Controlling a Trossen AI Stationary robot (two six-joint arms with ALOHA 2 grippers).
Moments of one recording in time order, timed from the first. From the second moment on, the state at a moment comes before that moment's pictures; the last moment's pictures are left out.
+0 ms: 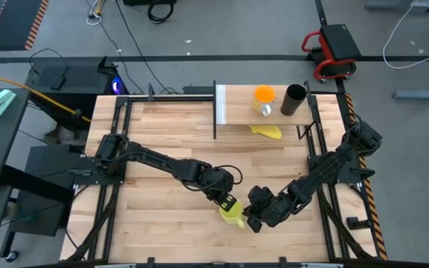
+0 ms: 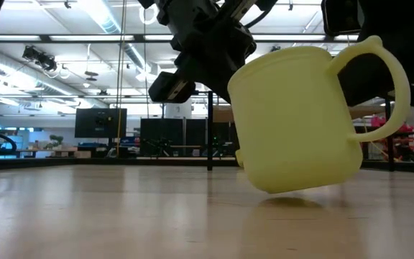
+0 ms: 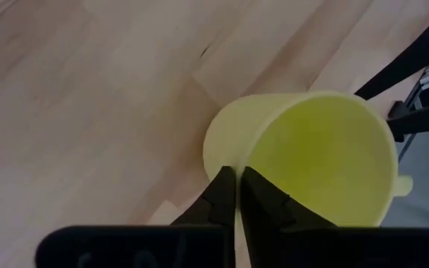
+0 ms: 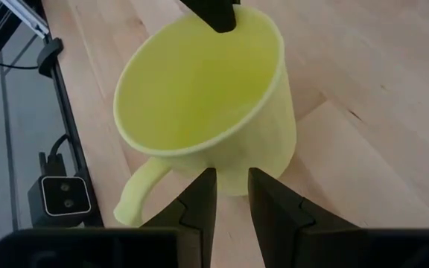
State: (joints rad) left arm -0.23 2.00 1.51 -0.48 0.12 -1.09; right arm 0.63 1.61 0.87 -0.16 0.37 1.21
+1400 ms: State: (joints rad) left arm 0.04 1.99 2.07 -1.22 -0.03 -0.56; right arm 0.78 1.53 0.87 -0.26 0.84 1.21
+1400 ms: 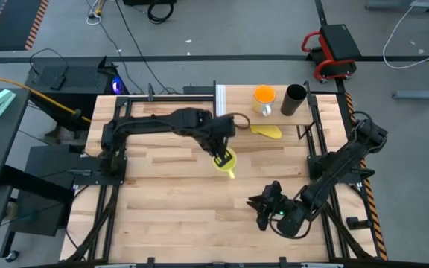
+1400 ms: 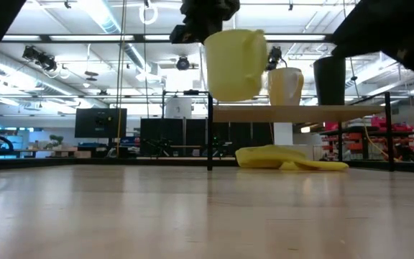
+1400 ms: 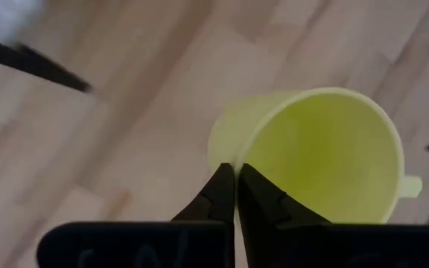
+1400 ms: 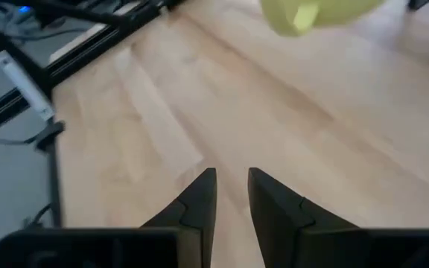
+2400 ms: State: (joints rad) left arm 0.32 1.99 2.18 -1.25 0.00 0.01; right arm 0.32 1.61 0.87 0.06 0.96 0.84
